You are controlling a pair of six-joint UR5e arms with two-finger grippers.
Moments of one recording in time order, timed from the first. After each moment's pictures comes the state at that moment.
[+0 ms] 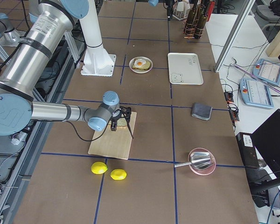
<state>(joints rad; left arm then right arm) -1.11 -1.91 -1.67 -2.06 -2.41 -0.70 0.58 -2.11 1.89 -0.58 2.05 1.19</state>
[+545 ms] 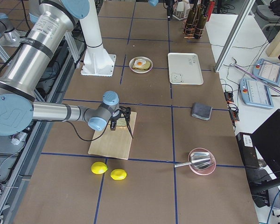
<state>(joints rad) -1.11 -1.91 -1.68 -2.06 -2.41 -0.70 0.57 -2.12 1.88 -0.58 2.05 1.19</state>
